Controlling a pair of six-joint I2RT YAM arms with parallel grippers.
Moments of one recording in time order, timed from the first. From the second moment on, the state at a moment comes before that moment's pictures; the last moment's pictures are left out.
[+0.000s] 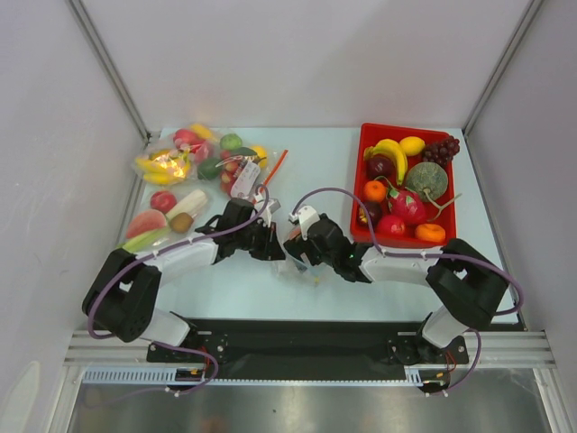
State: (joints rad) left arm -0.52 1.43 0.70 -0.09 0.50 -0.34; right arm 0.93 1.58 0.79 0.15 0.20 0.11
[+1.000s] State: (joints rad) left arm -0.52 1.38 0.77 -0.20 0.49 -0.28; right arm 0.83 1.57 0.62 0.55 -0.12 -0.10
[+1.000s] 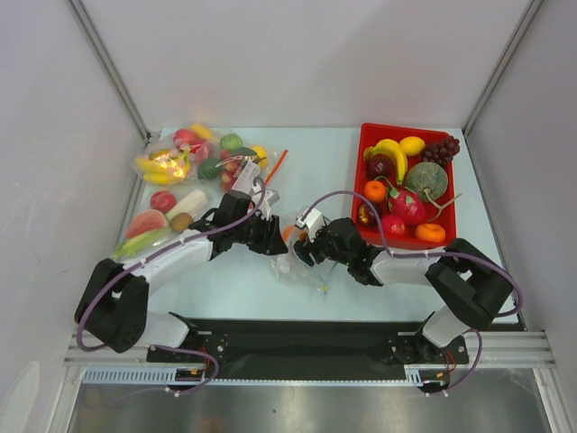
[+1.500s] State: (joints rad) left arm -0.48 1.41 0.82 -0.13 0.34 -0.33; right arm 0.83 1.52 0.62 0.49 -0.12 -0.09
